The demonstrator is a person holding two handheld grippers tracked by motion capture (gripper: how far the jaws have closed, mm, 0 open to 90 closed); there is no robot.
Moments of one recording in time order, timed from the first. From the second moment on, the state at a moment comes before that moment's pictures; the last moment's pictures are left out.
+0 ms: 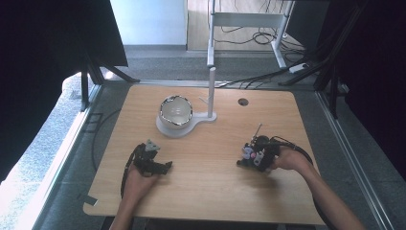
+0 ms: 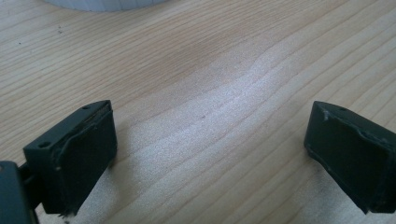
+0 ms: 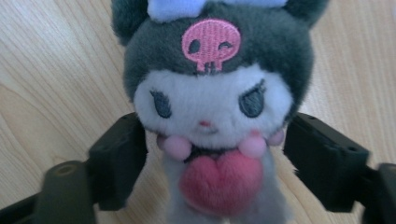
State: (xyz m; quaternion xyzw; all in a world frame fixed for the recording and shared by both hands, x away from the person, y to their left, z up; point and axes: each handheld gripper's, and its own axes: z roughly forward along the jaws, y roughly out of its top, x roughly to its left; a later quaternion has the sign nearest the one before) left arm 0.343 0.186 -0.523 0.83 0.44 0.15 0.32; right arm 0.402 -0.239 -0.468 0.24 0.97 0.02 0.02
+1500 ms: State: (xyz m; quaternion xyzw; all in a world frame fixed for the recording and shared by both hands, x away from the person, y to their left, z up) left arm 0.343 0.185 -0.523 0.82 0.44 0.15 0.32; right arm 0.432 -0.233 -0.383 0.24 0.97 0.07 0.01
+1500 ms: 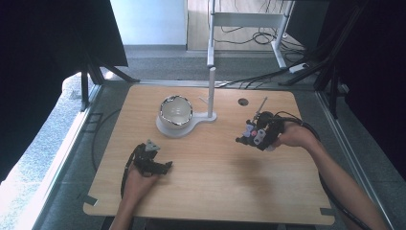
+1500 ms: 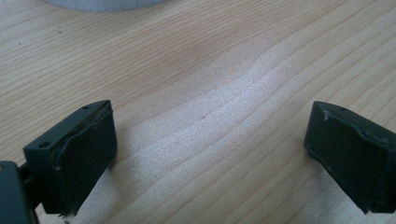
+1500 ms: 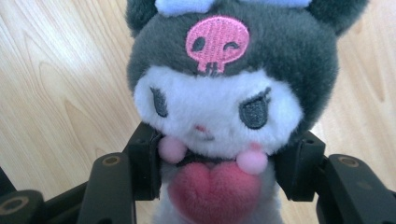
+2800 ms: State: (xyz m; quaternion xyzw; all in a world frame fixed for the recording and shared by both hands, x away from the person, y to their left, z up) left arm 0.344 0.186 -0.523 0.83 0.44 0.15 0.32; right arm 0.496 -0.210 -0.311 0.26 0.96 0.10 0.04
